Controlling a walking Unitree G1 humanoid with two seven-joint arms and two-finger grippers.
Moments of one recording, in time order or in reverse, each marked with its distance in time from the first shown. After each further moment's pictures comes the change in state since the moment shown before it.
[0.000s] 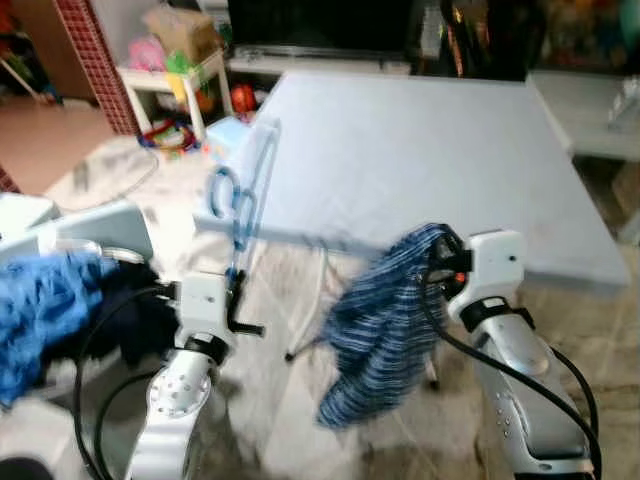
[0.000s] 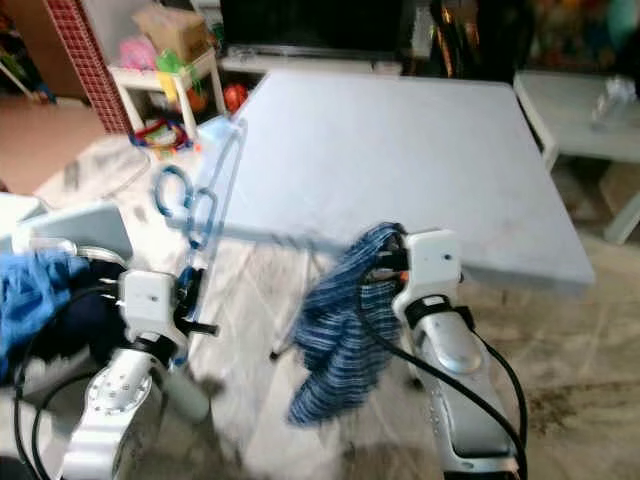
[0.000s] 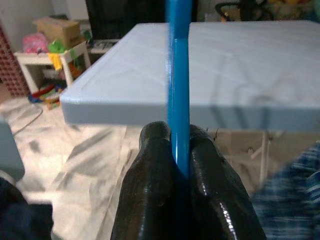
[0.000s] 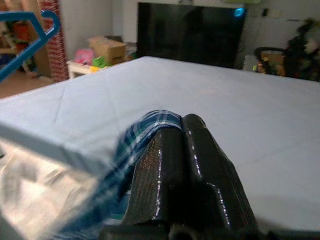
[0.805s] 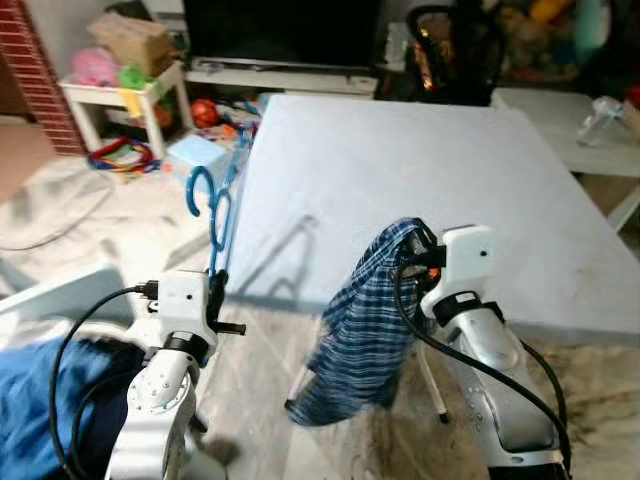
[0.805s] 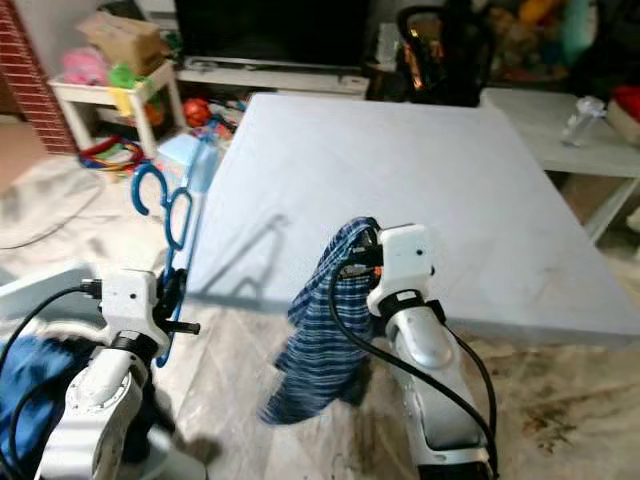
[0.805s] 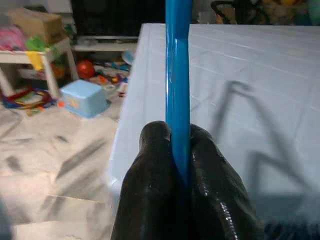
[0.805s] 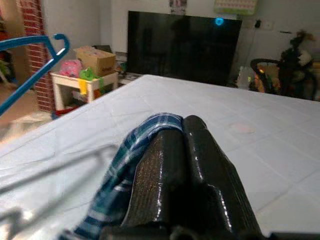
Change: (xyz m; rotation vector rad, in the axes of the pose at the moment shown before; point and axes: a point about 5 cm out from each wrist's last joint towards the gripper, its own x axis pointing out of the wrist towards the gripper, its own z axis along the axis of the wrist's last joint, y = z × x) left arm 0.000 0.011 -0.003 -0.026 0.031 0.017; right arm 0.009 0.019 0.003 0.013 -0.027 0.040
